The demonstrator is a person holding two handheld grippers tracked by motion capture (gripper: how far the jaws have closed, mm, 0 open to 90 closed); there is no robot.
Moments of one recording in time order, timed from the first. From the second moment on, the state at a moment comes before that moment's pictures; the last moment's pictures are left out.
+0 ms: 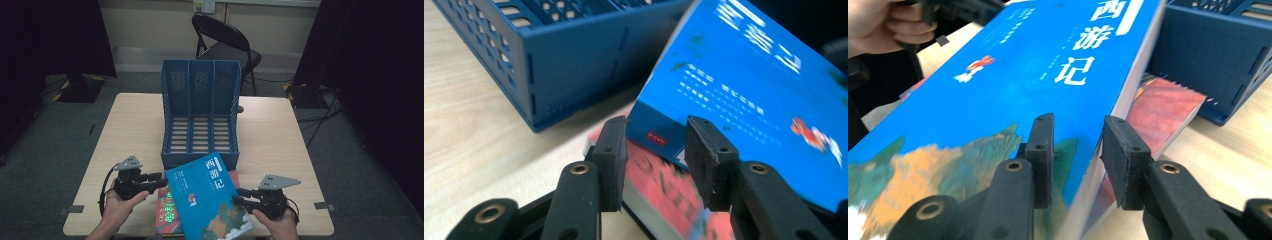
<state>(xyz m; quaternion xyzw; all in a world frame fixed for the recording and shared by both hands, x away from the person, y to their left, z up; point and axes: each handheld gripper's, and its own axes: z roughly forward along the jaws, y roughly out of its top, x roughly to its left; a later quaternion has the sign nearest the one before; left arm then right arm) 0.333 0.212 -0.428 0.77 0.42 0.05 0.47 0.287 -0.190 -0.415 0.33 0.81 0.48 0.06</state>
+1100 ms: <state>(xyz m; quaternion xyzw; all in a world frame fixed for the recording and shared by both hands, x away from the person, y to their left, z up) 0.332 0.175 -0.422 0.78 0.38 0.06 0.49 0.295 -0.172 -0.415 0.34 0.80 0.48 0.08</state>
